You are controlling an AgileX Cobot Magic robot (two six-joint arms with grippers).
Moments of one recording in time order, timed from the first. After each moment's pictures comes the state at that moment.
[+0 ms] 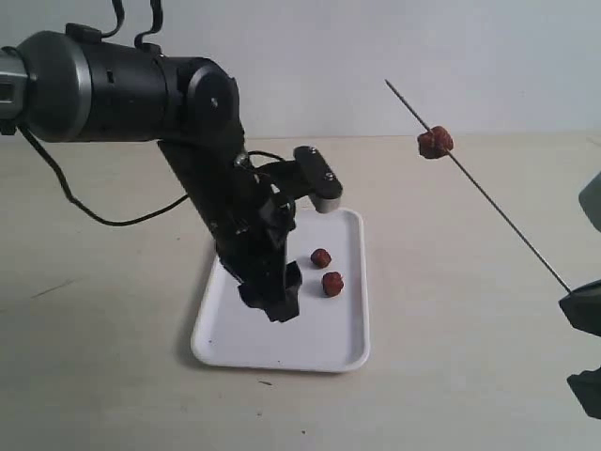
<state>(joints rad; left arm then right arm) -0.70 1.99 -1.44 -0.25 0.90 0.74 0.53 0.81 -0.60 -0.26 0.83 0.21</state>
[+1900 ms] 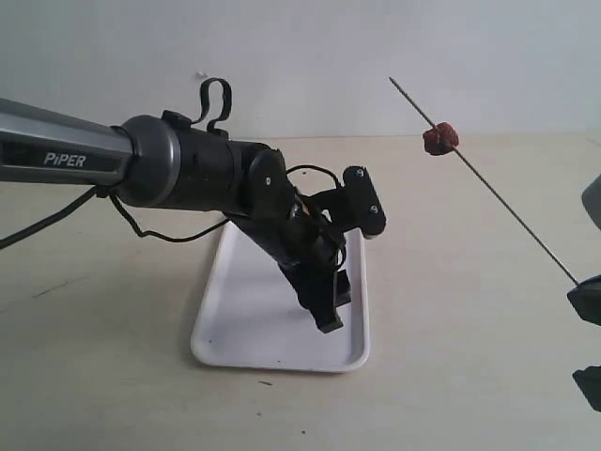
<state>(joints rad) -0.76 2.16 -1.44 -0.32 0.46 0.92 0.53 0.81 -0.60 -0.32 0.83 0.21</state>
